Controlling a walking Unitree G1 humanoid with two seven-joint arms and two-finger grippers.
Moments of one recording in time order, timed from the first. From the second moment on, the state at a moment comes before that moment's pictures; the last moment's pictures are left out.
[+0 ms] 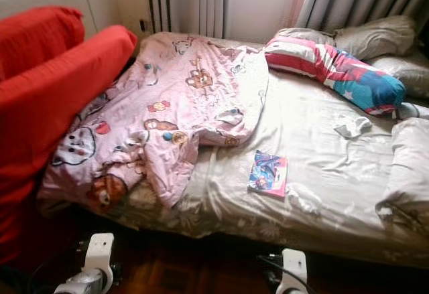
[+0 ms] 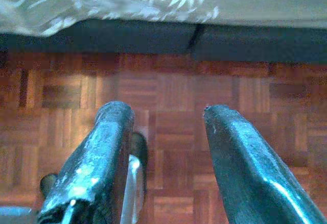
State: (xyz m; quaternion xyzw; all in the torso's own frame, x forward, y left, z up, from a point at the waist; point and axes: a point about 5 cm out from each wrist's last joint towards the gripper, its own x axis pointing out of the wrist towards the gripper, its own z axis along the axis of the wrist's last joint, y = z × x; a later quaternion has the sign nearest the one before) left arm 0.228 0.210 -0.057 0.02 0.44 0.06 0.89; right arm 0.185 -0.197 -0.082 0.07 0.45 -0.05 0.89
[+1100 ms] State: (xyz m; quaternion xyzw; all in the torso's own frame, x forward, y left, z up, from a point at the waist) left arm 0.232 0.204 -0.051 0.00 0.34 0.09 0.94; right arm 0.195 -0.207 -0.070 0.11 0.35 -0.11 0.92
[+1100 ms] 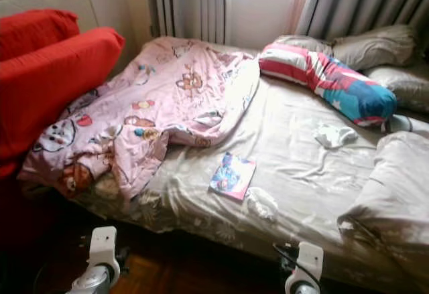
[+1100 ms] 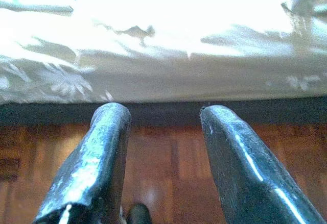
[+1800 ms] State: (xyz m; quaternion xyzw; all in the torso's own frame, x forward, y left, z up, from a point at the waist) left arm 0.301 0.225 0.036 0.02 0.07 0.06 1.00; right arm 0.317 -0.224 0.059 0.08 0.00 -0.07 0.99
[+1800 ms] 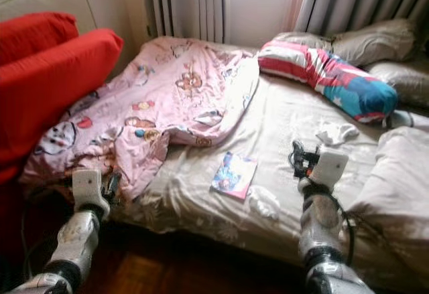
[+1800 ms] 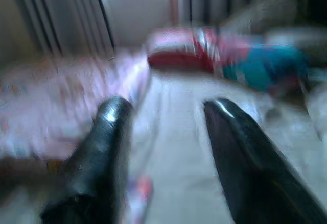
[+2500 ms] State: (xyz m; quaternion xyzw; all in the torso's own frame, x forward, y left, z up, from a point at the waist) left arm 0.263 0.241 0.020 0.02 0.06 0.06 1.00; right arm 0.259 -0.226 0.010 0.06 0.05 -0.09 0.99
